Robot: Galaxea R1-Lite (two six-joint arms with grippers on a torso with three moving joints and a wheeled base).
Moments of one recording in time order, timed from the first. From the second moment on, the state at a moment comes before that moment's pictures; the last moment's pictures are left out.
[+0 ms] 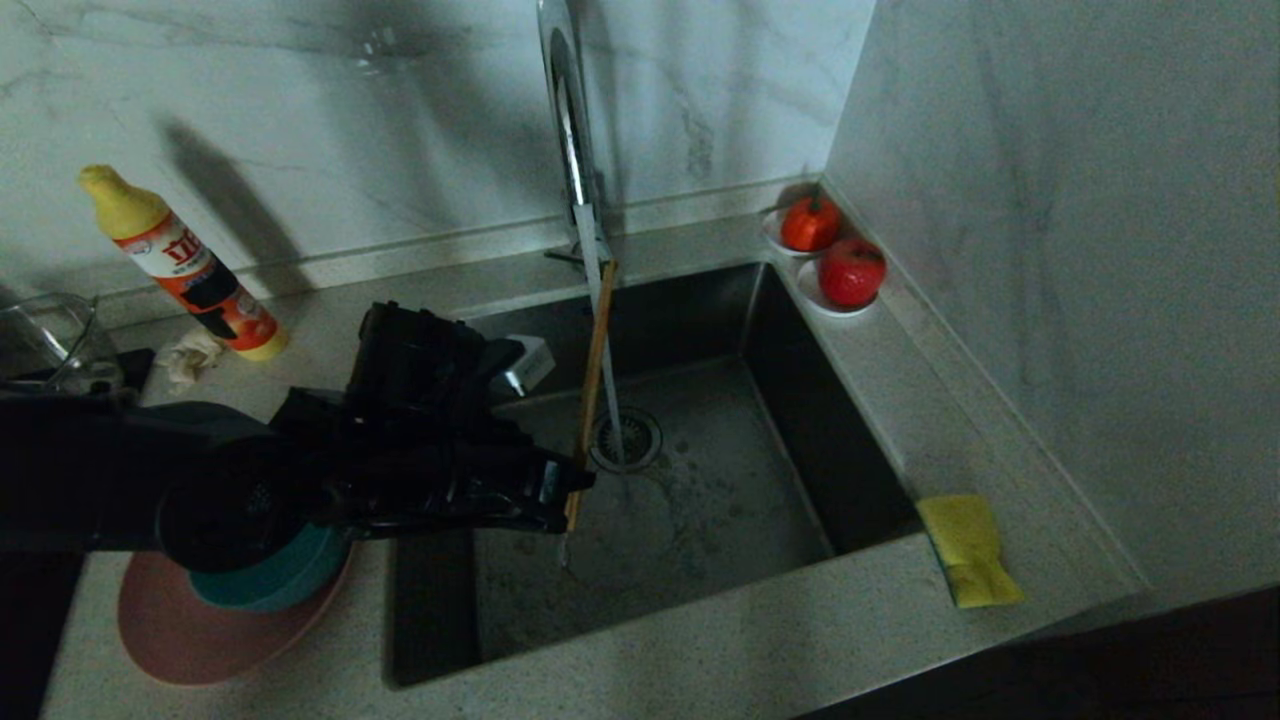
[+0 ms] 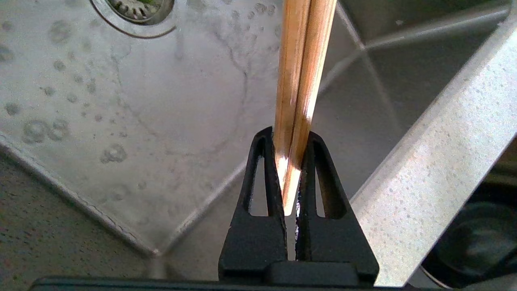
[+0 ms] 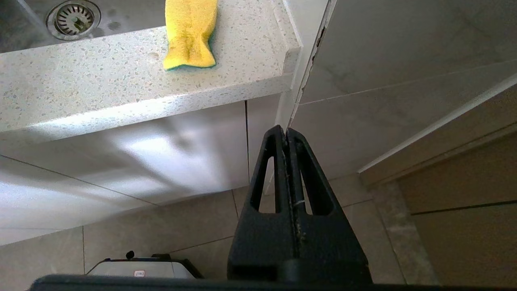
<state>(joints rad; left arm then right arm) -0.49 1.77 -1.01 -0.18 -0.20 -0.05 -0.01 0.00 -0.05 0.12 -0.02 0.02</state>
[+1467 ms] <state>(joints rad) -0.49 1.82 -1.00 -0.34 -0.10 -0.14 -0.01 0.00 -0.05 0.12 -0.02 0.02</state>
